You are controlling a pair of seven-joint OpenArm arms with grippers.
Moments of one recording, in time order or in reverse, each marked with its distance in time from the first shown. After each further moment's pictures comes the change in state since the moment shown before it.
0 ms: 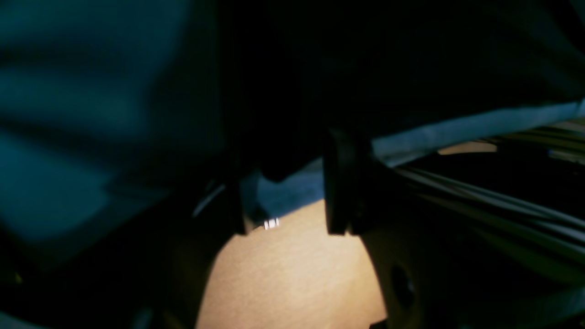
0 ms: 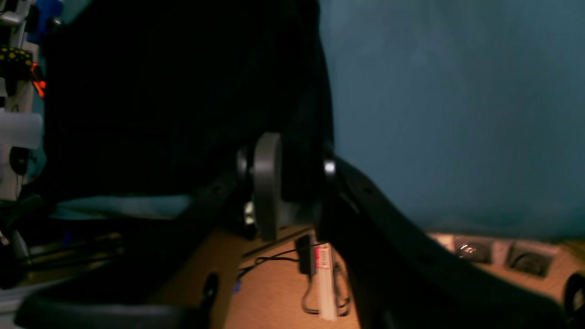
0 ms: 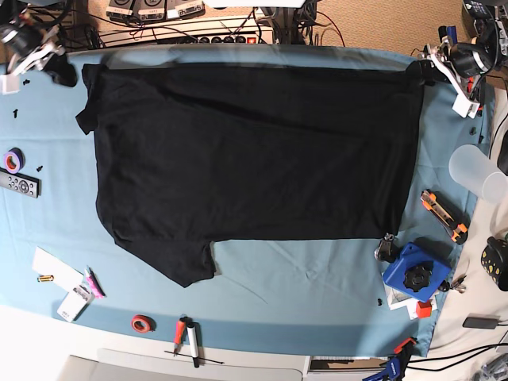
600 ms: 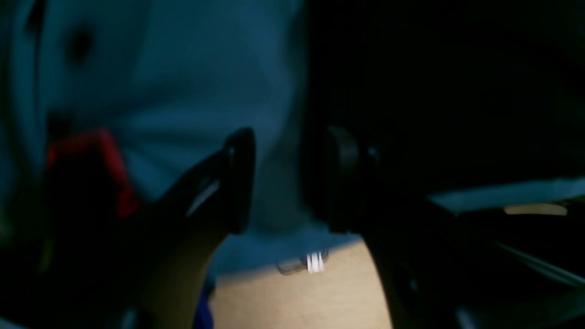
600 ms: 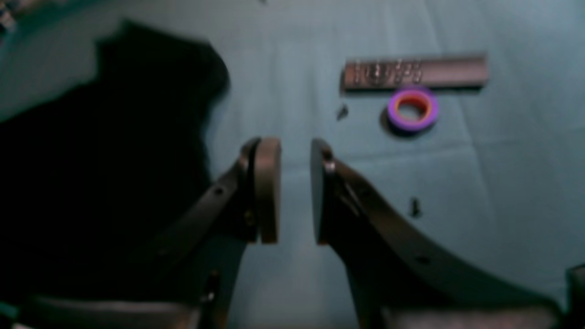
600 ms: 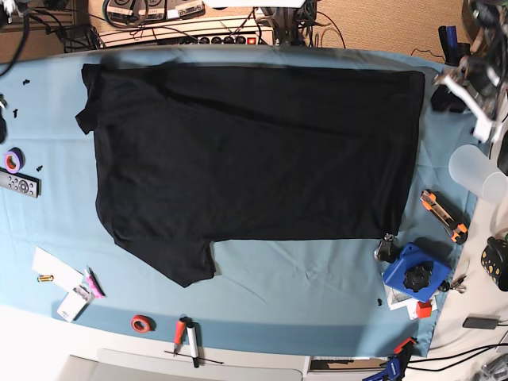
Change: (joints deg) left arm -5.3 0.3 -2.7 9.2 8.5 1.1 -6.4; right arm 19.2 11.1 5.7 0.1 -18.8 0.0 0.0
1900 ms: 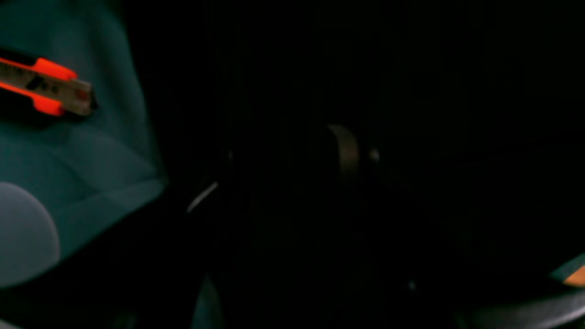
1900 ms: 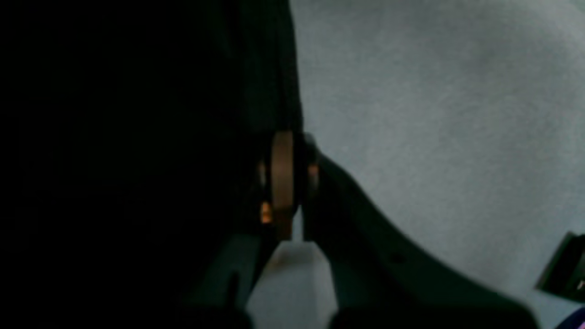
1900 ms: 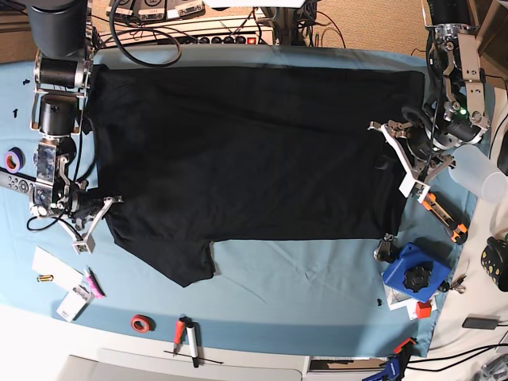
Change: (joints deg) left arm -15.4 1.1 25.9 0.0 20.5 4.1 -8.7; right arm 38.4 -3.0 -65.2 -41.8 -44.9 -12.1 23.8
